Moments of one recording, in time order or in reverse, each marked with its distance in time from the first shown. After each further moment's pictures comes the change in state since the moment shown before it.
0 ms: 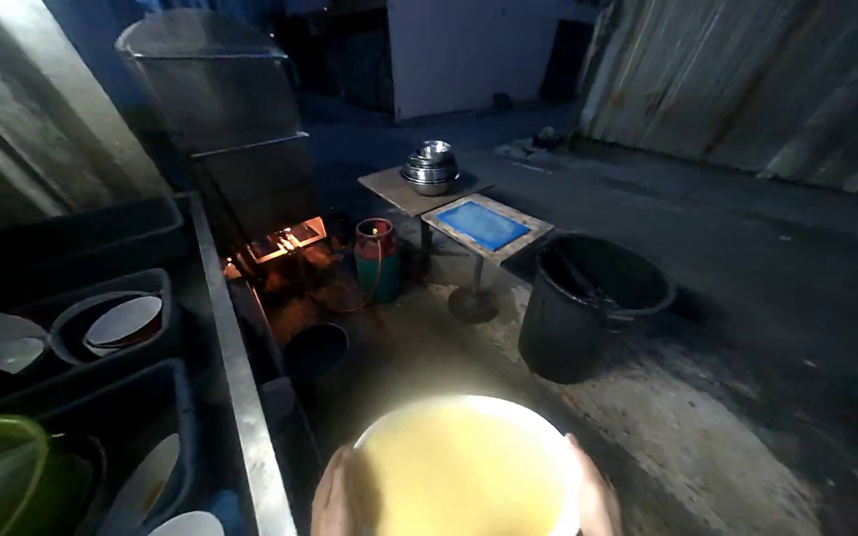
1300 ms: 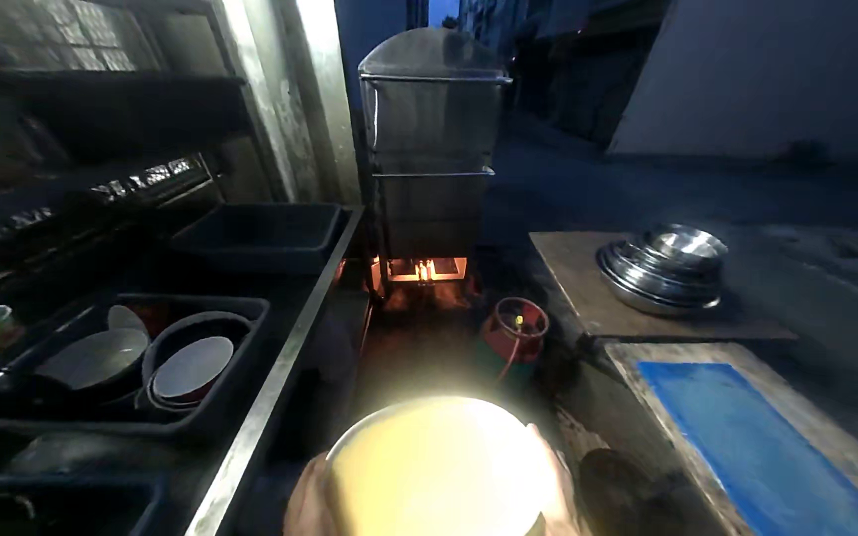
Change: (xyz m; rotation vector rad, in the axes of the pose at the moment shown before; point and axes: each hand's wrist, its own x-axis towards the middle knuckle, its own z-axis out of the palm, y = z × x) left_hand 0.527 0.090 0.040 -0.033 0.738 -0.094; right_hand 0.405 -0.181 0.588 -0.242 -0.784 -0.079
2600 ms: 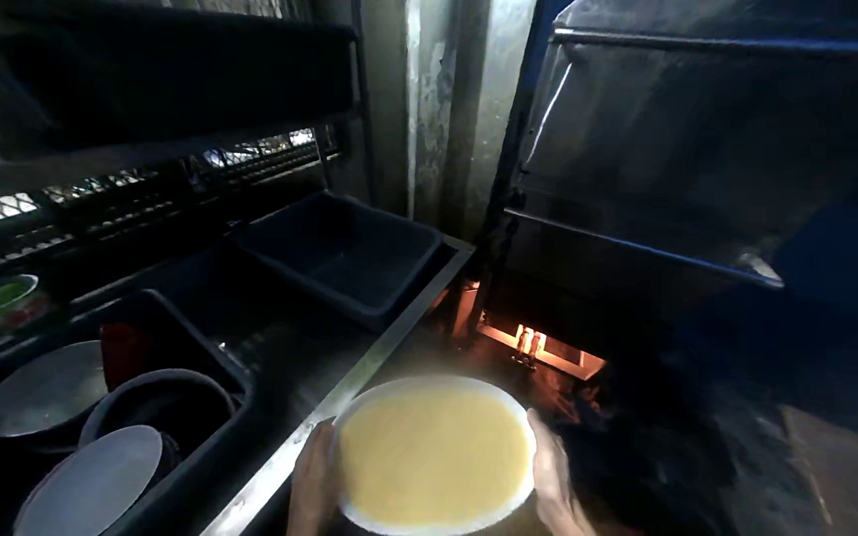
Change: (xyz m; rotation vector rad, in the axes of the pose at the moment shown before) left_hand 0.491 0.080 0.188 -0.042 0.500 -0.146; right_hand 0.531 -0.162 0.387 -0.131 -0.487 -0.077
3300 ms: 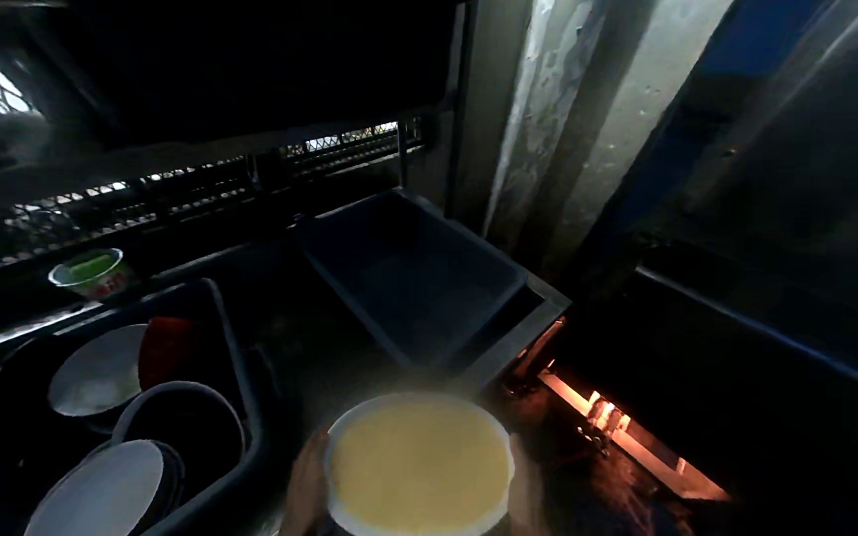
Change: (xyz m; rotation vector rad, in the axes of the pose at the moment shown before) left_hand 0.165 -0.038 0.029 0.033 0.197 -0.177; right_hand 0.176 0.014 0.157 -0.144 -0.276 -0.002
